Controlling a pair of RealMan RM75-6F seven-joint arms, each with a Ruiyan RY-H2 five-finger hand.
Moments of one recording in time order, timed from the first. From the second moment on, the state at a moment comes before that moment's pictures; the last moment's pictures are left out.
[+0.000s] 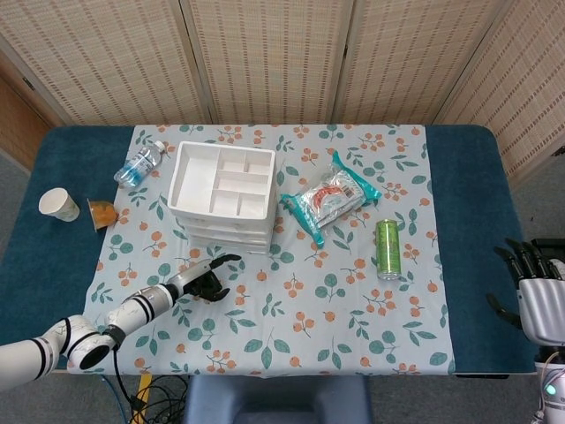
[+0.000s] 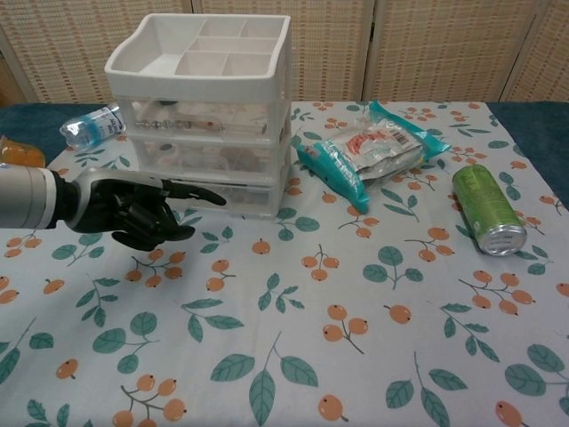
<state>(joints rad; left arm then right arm) -0.88 -1.37 -0.08 -1.43 1.45 0.46 -1.11 0.06 -1.09 0.10 -1.67 -1.47 1.53 -0.14</state>
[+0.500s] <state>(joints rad) -0.89 -1.42 -0.14 -1.39 1.21 0.34 -1.10 0.05 -1.09 0.10 -1.65 -1.46 1.54 -0.09</state>
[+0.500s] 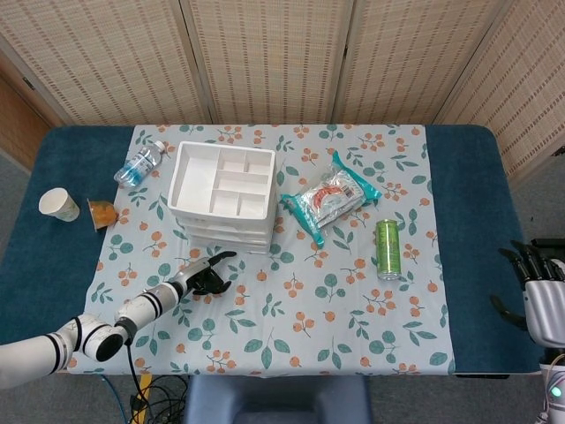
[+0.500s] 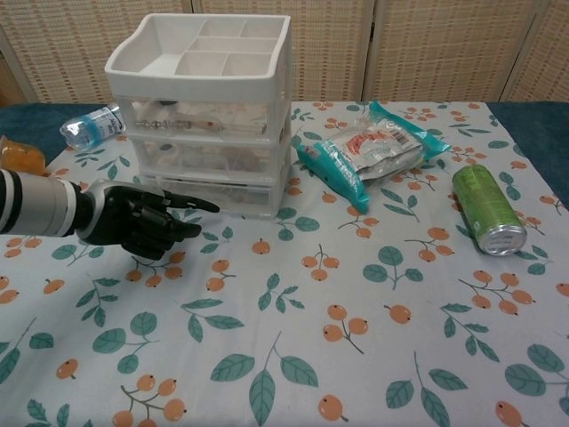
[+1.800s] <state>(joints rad) -0.82 -1.56 -0.32 -1.33 0.82 0.28 -0.90 0.03 -1.10 0.11 -1.62 -1.44 1.55 -0.08</state>
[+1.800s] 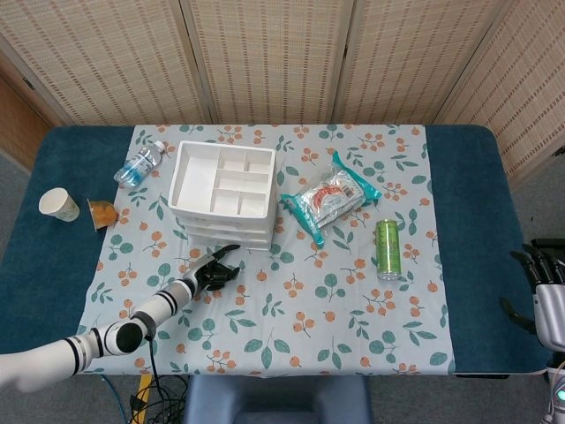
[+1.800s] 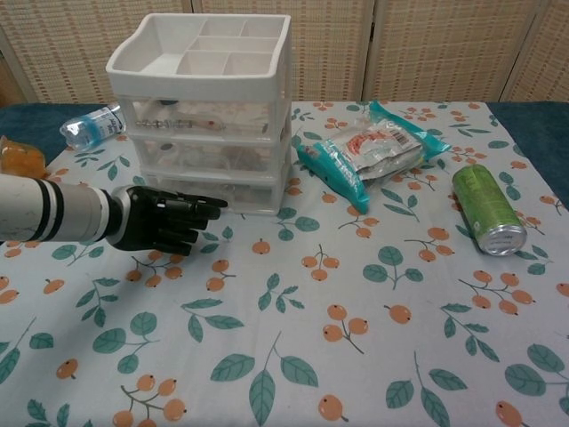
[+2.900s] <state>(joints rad) -0.78 -1.58 -0.38 -1.32 0.73 0.24 -0.76 0.02 -1.10 0.11 -1.63 -1.43 1.55 -0.09</state>
